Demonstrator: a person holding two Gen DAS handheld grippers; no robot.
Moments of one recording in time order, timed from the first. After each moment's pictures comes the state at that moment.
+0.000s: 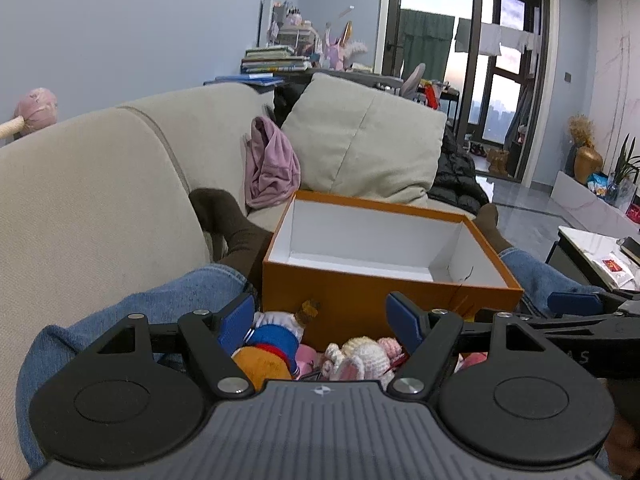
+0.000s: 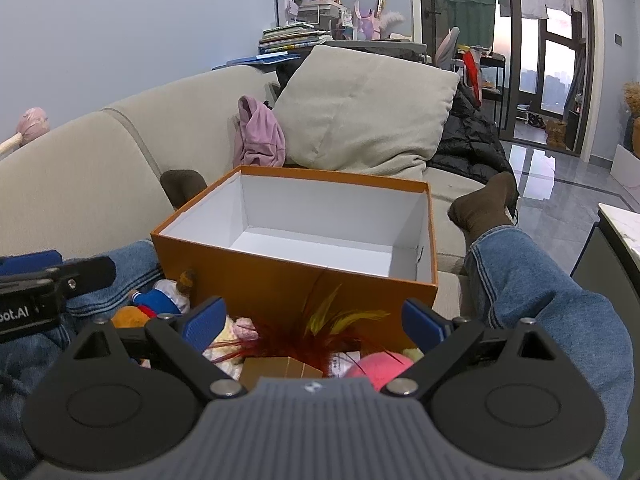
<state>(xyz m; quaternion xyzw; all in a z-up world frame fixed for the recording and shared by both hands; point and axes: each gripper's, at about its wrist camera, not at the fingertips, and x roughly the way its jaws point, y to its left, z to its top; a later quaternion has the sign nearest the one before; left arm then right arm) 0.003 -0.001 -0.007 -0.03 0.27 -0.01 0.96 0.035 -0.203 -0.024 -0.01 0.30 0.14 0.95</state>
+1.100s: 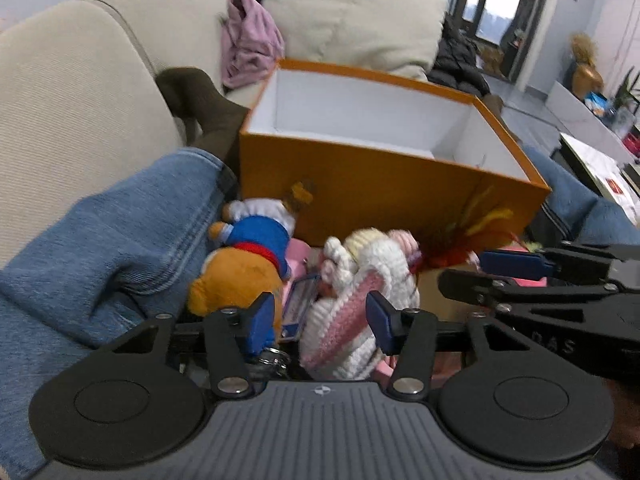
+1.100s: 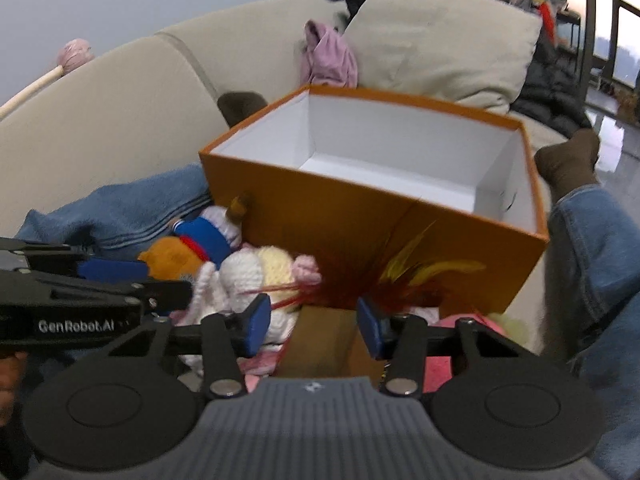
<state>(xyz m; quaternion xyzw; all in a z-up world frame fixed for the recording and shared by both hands) 0.047 0.003 -0.063 -0.03 0.45 -0.05 0.89 0.068 -0.170 -0.069 -0.03 0.39 0.25 0.89</state>
